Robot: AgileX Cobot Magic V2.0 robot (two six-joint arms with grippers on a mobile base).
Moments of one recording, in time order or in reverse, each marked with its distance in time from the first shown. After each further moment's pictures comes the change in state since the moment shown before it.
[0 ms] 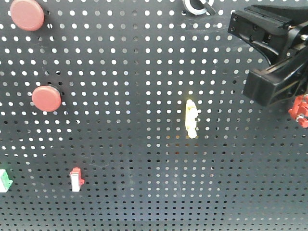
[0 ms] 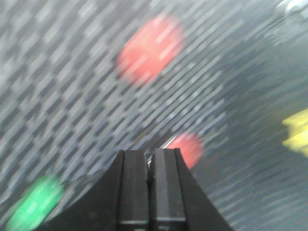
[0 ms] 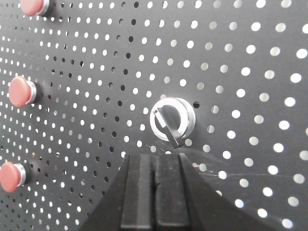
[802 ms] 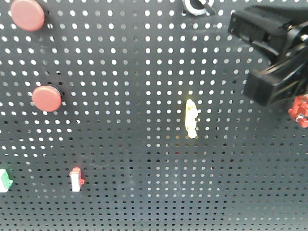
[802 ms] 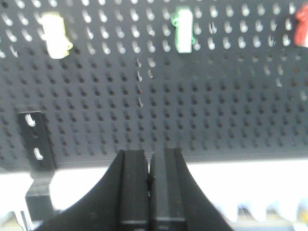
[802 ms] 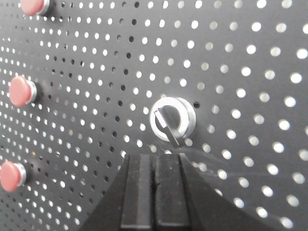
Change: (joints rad) left arm 0.275 -0.671 0.956 -0.117 -0.188 -0.001; right arm 0.000 0.000 0.001 0.000 0.004 0.000
